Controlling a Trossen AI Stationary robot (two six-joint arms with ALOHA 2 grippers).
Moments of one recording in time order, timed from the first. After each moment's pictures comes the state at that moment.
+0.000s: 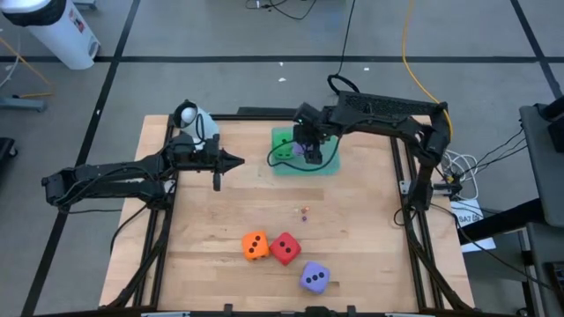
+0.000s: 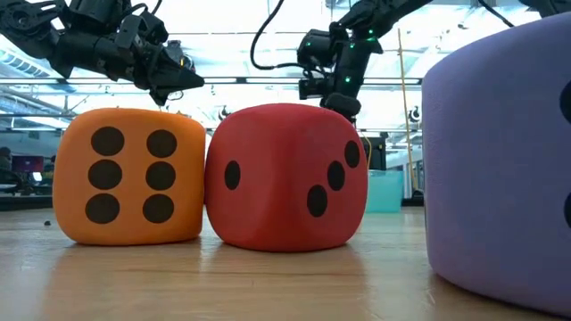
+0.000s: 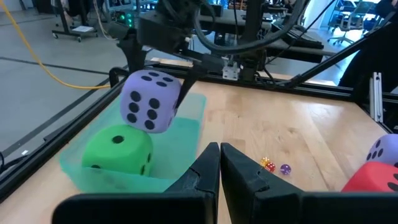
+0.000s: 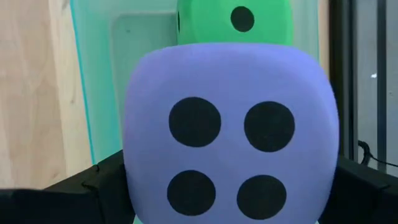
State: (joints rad) left arm 0.40 0.84 0.37 0.29 0.31 -0.02; right arm -0.44 1.87 1.53 -0.84 0.07 -0.41
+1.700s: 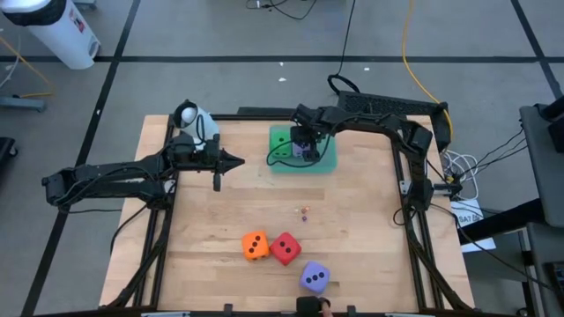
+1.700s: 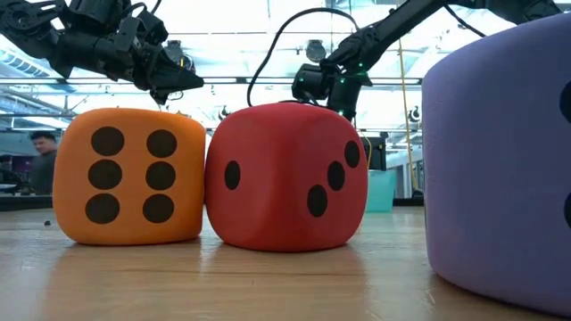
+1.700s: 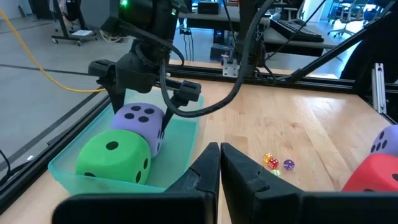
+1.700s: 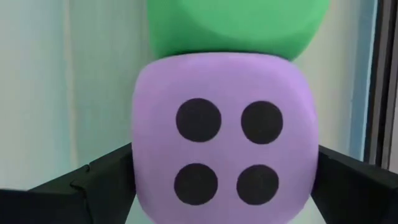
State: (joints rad) left arm 0.40 0.84 0.37 0.28 0.31 0.02; right arm -0.49 1.98 1.52 -0.72 0.00 -0.51
